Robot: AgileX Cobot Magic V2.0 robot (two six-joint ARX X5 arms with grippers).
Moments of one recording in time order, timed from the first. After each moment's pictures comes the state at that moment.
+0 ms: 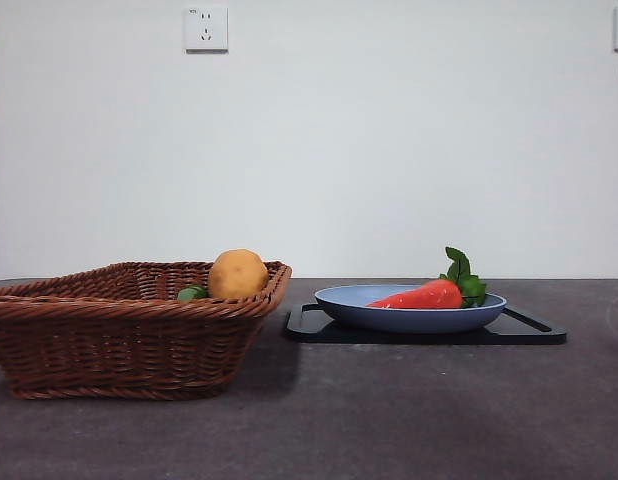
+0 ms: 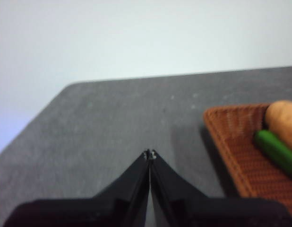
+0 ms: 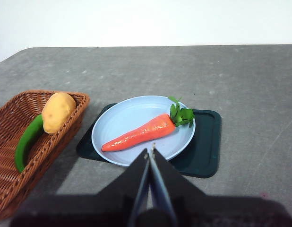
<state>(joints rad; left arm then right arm) -0.04 0.01 0.13 -0.23 -0.10 0.04 0.42 0.45 0.44 -0.25 0.08 0.11</state>
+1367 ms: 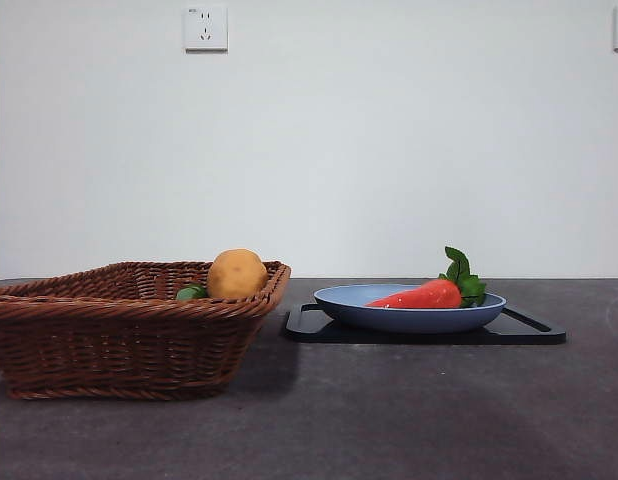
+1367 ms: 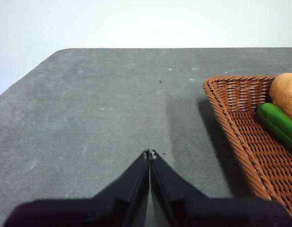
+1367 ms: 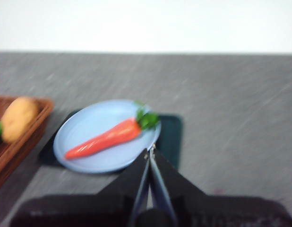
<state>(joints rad) -0.04 0.00 0.02 -0.18 -0.10 -0.03 0.39 0.34 0.44 -0.32 0.20 0.06</state>
